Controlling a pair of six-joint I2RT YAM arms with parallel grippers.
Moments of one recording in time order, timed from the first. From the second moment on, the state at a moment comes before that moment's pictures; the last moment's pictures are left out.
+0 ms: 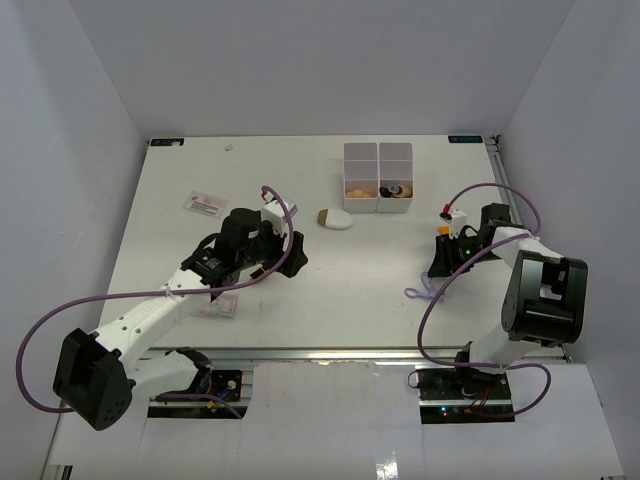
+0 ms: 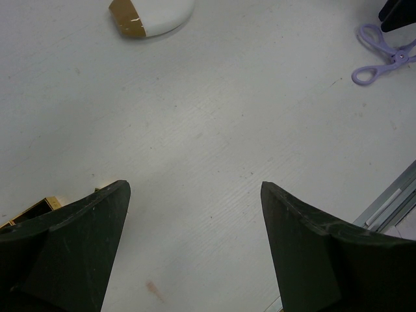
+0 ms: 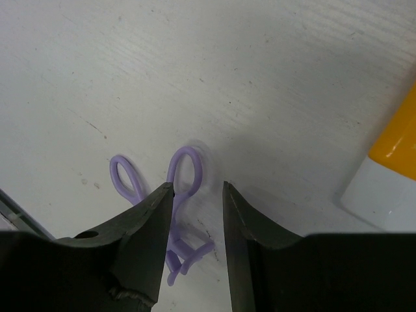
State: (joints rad) left arm -0.60 1.12 0.80 -0.22 0.17 -0.09; right arm -0.17 1.57 0.85 -0.61 -0.65 -0.50
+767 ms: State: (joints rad) left arm -0.60 1.12 0.80 -0.22 0.17 -0.09; right arm -0.13 1.61 0.85 -0.60 -0.61 -0.49
